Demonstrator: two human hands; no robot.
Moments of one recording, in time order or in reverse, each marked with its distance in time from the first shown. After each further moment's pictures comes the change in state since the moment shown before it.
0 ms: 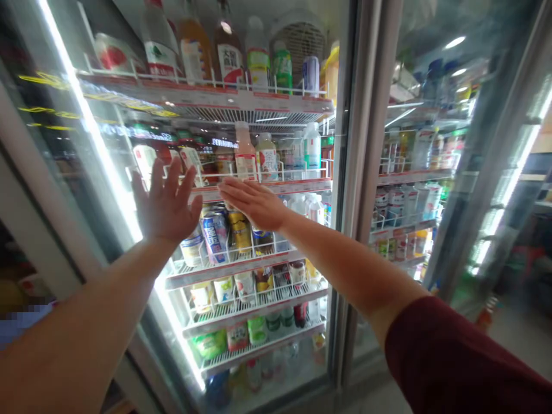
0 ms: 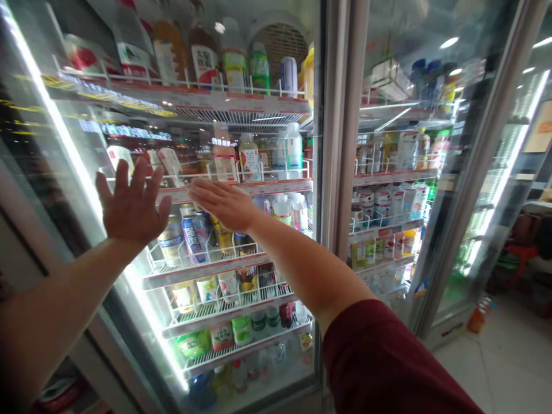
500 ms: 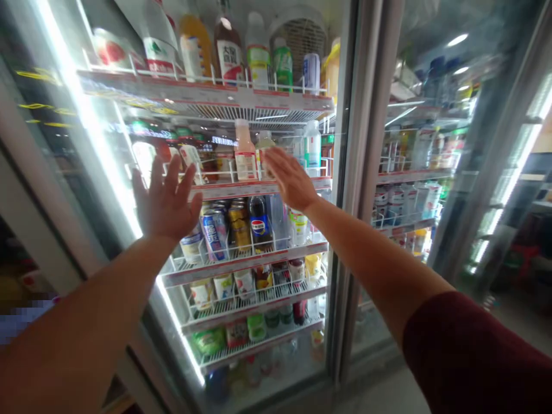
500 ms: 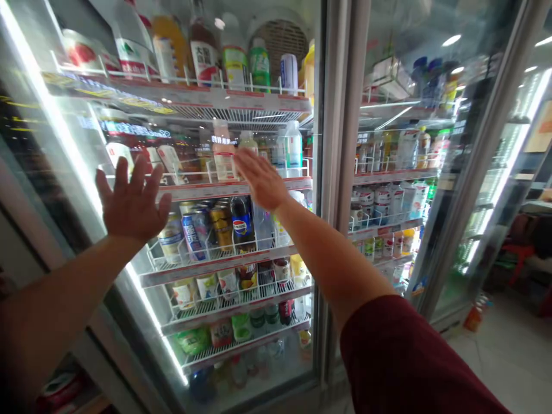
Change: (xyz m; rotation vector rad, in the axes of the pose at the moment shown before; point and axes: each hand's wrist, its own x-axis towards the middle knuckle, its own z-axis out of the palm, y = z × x) left_hand -0.001 -0.001 0.001 0.005 -0.035 -0.033; right_hand -0.047 0.057 -0.015 0.028 0.216 0.197
